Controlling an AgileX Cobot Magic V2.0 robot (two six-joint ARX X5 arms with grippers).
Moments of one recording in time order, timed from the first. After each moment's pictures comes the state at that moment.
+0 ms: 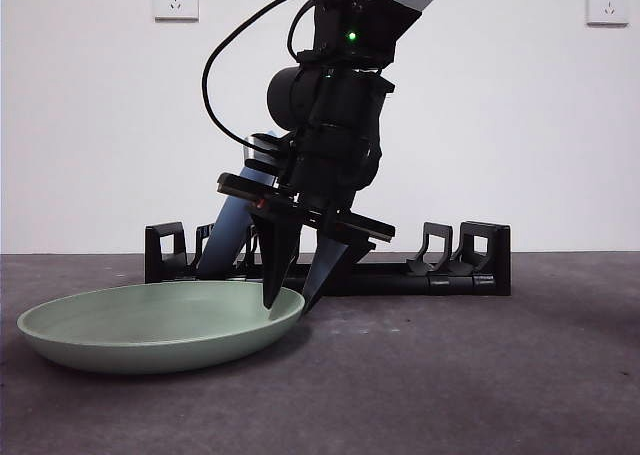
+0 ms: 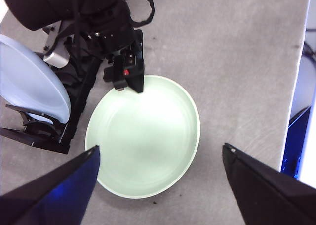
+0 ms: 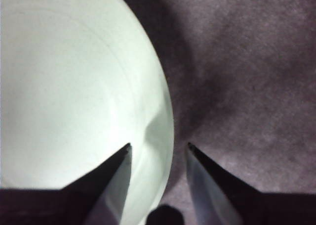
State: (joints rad) left arm -0.68 0.77 0.97 -0.93 0.05 0.59; right arm 0.67 2.23 1.82 -0.94 -0.23 0.09
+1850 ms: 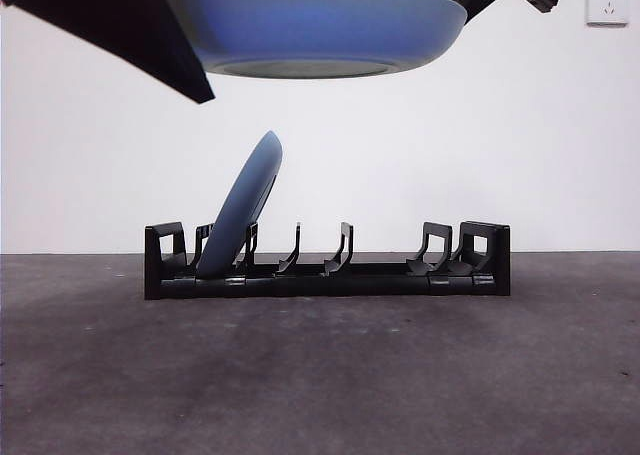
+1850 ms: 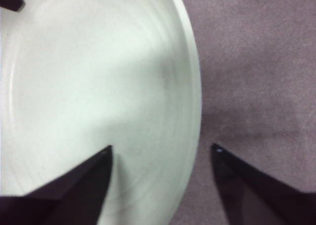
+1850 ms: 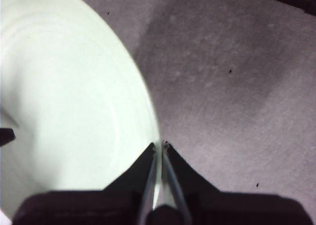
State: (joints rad) left arm -1.05 1.12 0.97 -0.64 -0.34 0.91; right arm 0.49 1.70 1.82 -1.35 -0.31 0.07
